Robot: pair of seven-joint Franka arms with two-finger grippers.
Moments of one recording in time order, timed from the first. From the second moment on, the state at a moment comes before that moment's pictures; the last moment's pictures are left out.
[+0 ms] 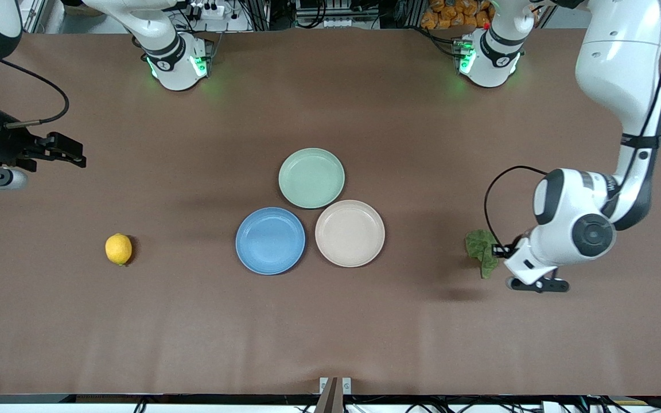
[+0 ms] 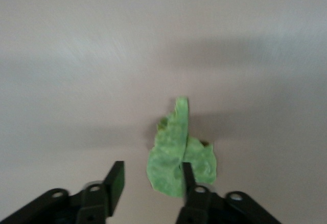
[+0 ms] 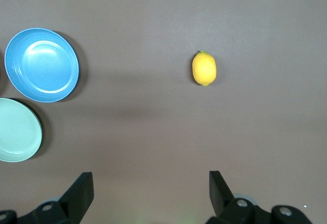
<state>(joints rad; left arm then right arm) -0.03 0.61 -0.13 -1.53 0.10 2.08 -0.14 0.01 0.10 0.03 -1.50 0.00 1.49 -0.04</state>
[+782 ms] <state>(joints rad) 0.00 0.31 -0.14 -1.47 0.10 1.89 -0.14 0.01 0.10 0.03 -1.50 0.00 1.49 -0.04</state>
